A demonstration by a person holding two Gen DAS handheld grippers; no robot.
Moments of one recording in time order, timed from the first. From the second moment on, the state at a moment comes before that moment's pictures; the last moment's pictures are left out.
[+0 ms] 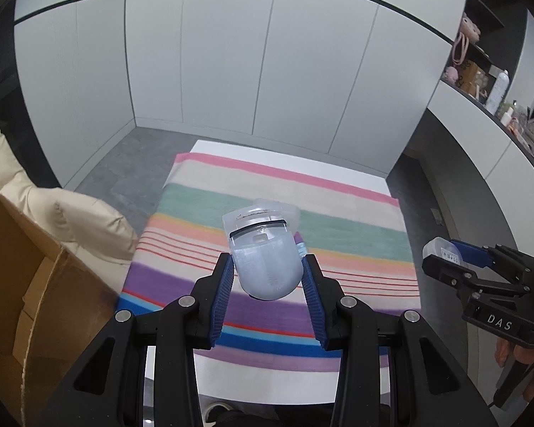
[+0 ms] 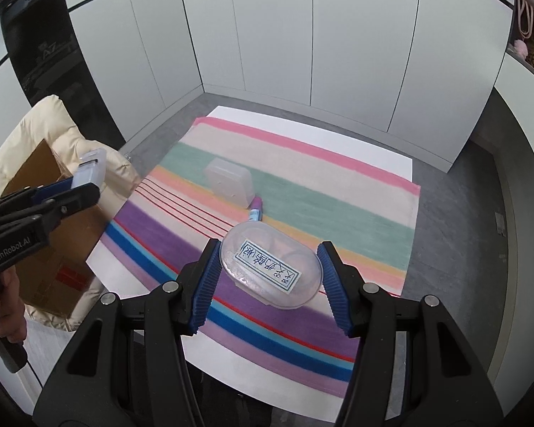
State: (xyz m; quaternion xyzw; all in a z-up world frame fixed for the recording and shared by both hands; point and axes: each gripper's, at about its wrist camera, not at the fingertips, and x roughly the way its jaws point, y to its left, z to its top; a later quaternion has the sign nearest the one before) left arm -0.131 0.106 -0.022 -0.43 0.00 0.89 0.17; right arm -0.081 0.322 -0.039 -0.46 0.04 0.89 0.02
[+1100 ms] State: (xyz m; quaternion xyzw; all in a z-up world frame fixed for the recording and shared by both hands) left arm -0.132 -0.010 -0.031 -0.43 -0.02 0.90 0.08; right arm -0.130 0.213 -0.044 -0.45 0.01 0.89 -0.06
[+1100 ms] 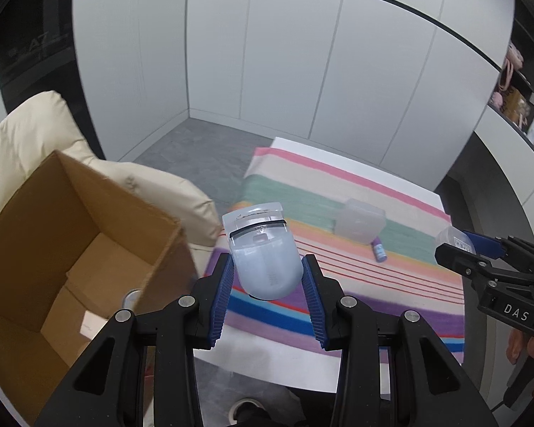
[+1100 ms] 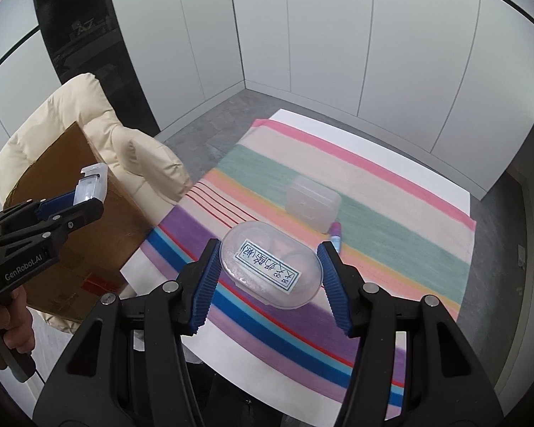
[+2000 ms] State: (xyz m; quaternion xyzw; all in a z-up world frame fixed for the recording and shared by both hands) left arm -0.112 -0.104 -0.031 -0.42 -0.05 0.91 0.01; right arm -0.144 0.118 -0.036 -0.44 -0.03 0.89 -0.12
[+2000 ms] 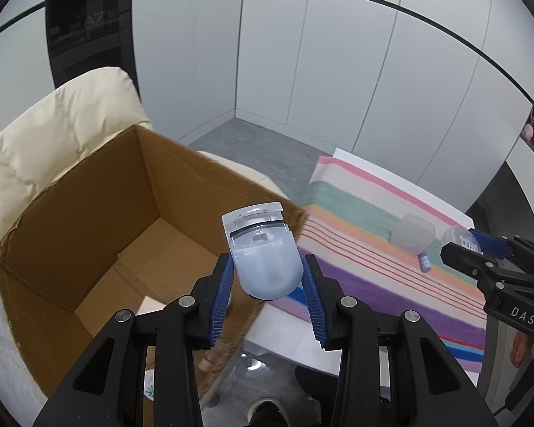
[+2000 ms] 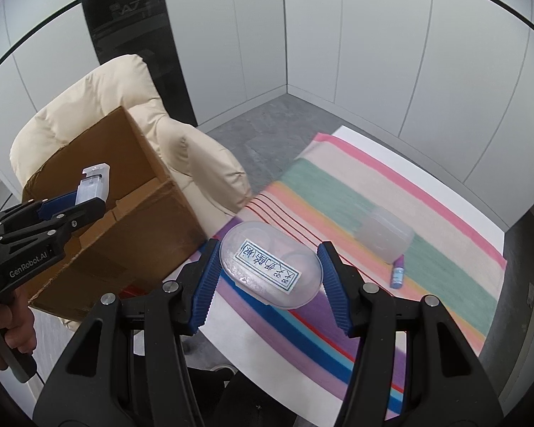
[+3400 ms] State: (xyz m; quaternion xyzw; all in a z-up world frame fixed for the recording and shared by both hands) left arm -0.033 -0.251 -0.020 -0.37 -0.06 0.91 -0.16; right arm -0.137 -0.071 -0.024 -0.41 -0.10 0.87 -0.27
